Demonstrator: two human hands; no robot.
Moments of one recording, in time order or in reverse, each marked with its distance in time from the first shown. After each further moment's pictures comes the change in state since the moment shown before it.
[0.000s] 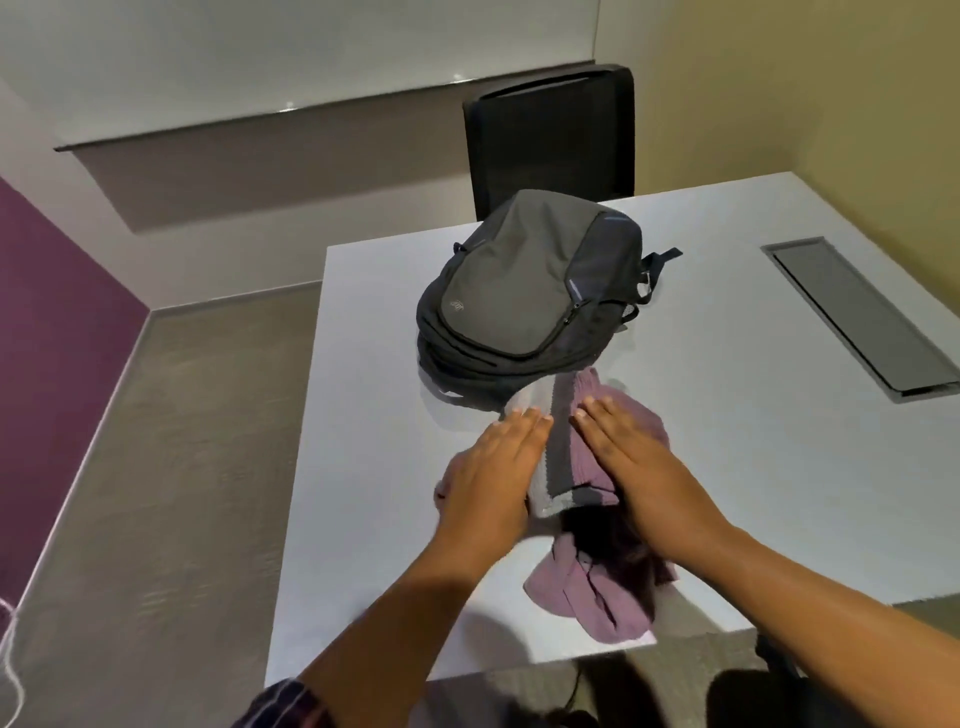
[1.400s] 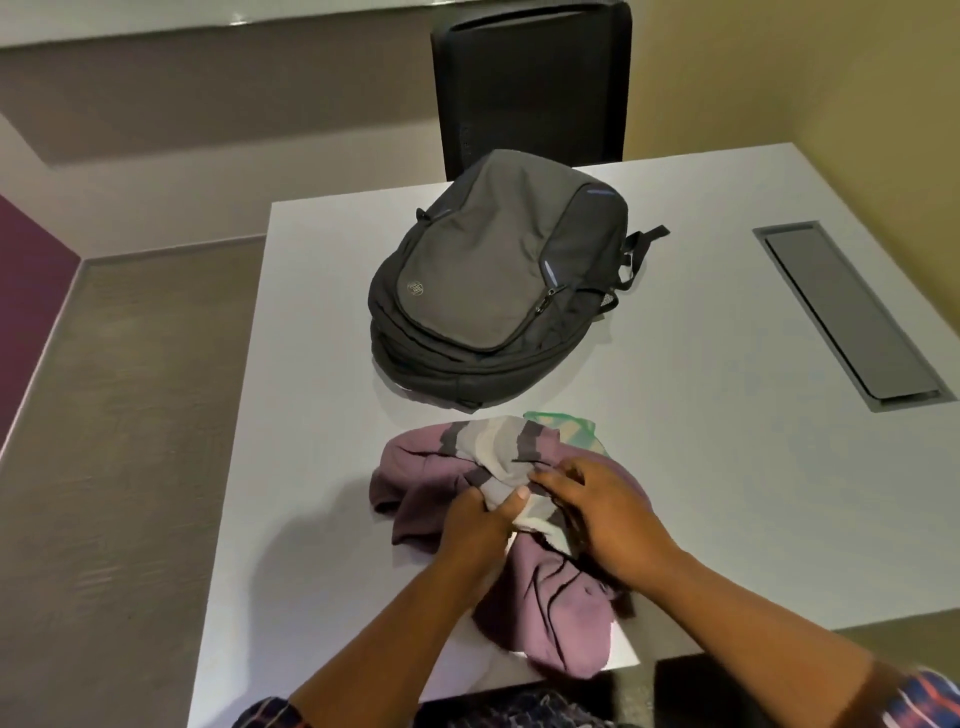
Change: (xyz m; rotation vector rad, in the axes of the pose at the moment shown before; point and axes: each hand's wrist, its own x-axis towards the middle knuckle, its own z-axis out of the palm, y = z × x) left_hand 0.022 0.009 0.071 -1.309 -0.117 -0.823; right_hand 0.010 0.048 0.049 0.100 -0.230 0.152
